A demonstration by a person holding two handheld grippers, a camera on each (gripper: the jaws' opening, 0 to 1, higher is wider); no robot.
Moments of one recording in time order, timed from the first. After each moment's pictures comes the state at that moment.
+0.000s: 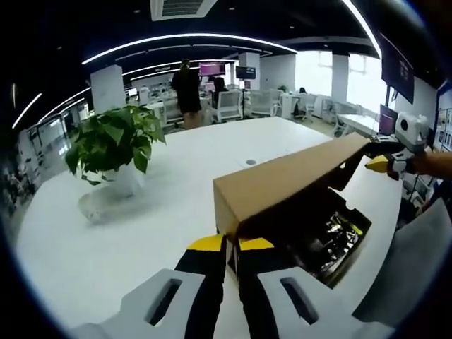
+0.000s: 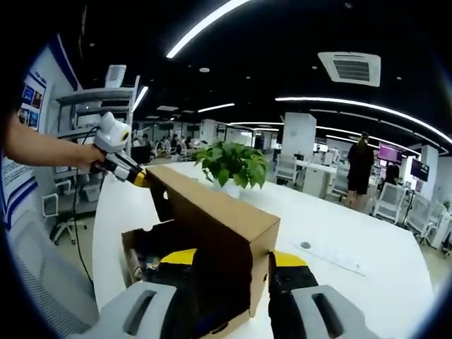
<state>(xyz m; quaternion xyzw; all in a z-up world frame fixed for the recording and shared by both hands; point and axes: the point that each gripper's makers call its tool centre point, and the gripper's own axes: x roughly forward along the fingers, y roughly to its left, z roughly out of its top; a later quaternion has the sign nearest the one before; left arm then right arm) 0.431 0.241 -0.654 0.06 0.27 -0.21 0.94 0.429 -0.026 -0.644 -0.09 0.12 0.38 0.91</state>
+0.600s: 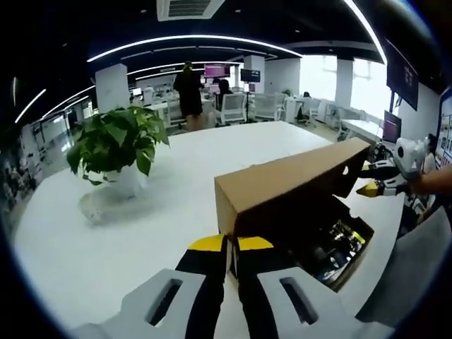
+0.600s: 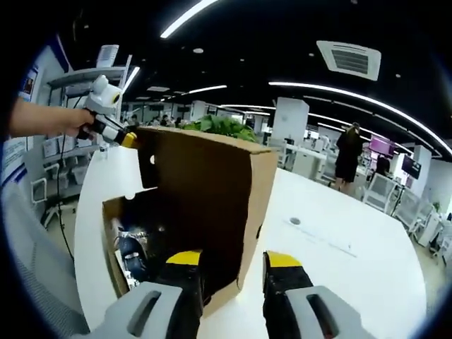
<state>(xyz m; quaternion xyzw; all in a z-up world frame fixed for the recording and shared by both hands) 0.441 0.242 -0.650 0.05 0.26 -0.21 0.94 0.437 -0.047 -0.706 -0.14 0.17 0.34 0.92</state>
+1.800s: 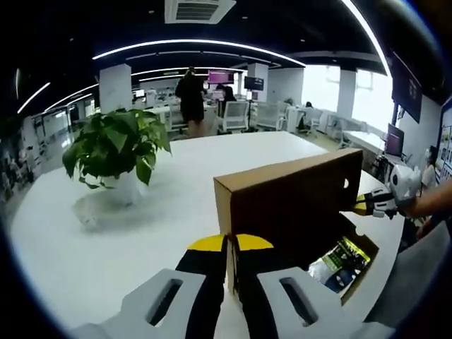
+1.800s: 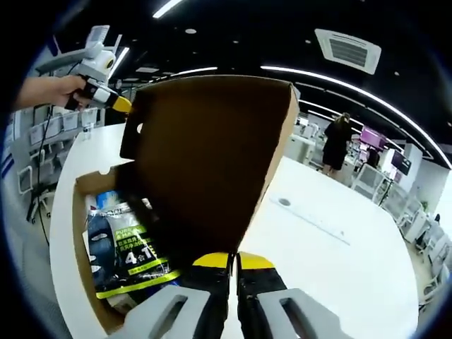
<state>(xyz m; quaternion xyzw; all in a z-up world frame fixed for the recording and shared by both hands) 0.480 0.243 -0.644 0.02 0.24 -0.21 0.95 0.465 -0.053 -0.738 -0.17 0.20 0.30 0.92</state>
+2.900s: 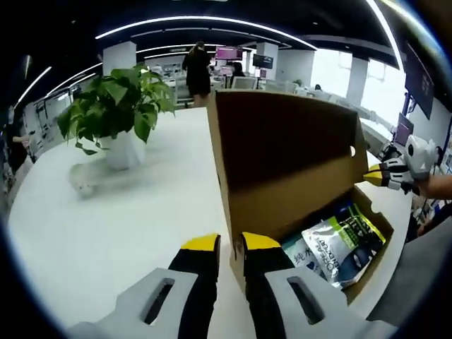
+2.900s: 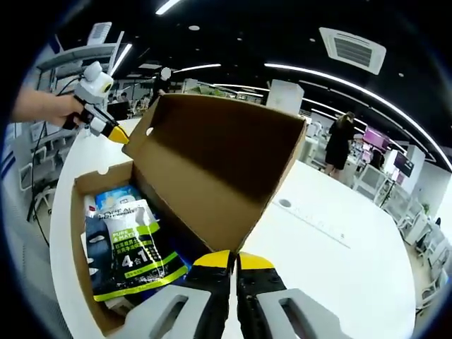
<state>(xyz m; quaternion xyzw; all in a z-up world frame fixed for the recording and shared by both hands) 0.471 0.245 -0.718 0.02 0.32 -0.18 0.93 0.473 -0.051 -0.733 -0.18 0.21 0.30 0.91</state>
